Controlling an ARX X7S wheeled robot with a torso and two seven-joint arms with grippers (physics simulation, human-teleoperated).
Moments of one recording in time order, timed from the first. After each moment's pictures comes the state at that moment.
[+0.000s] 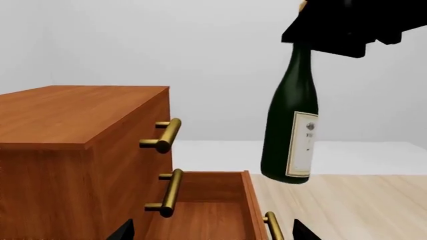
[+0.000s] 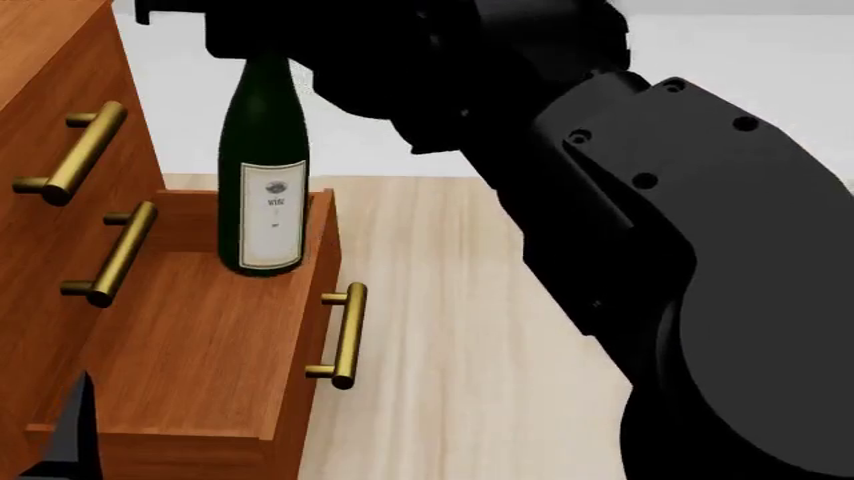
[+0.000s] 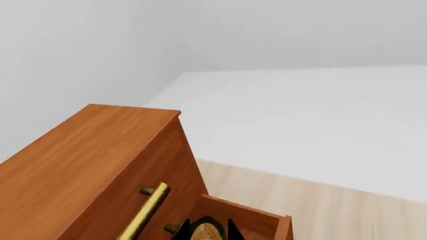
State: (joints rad) left arm -1.10 -1.11 1.73 0.86 -0.90 0.22 -1.41; right arm 1.87 0.00 -1.62 1.00 2.07 0.43 0.19
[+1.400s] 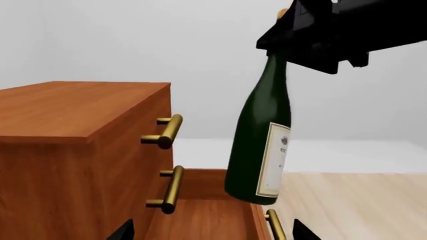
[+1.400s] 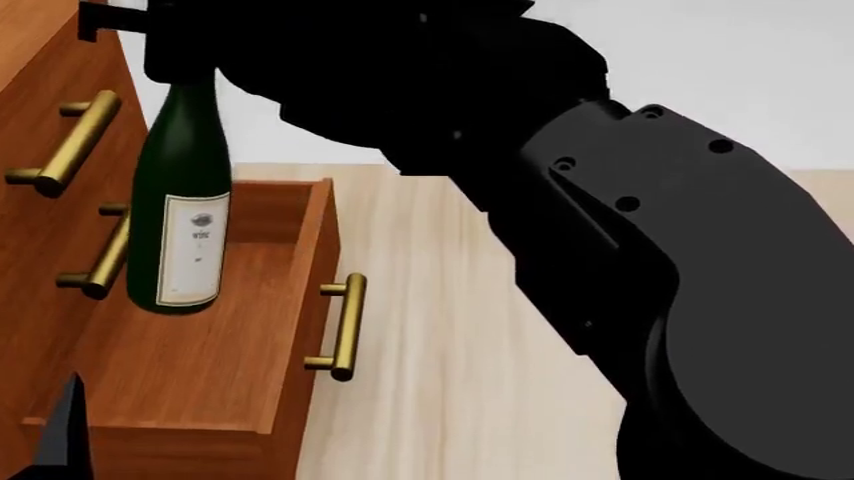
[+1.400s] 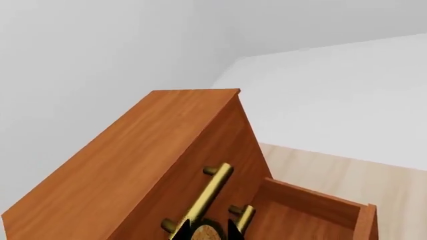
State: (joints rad) left arm -1.06 -1.14 1.71 0.86 -0.88 0.24 -1.40; right arm 1.84 0.00 -1.64 0.96 2.19 0.40 0.03
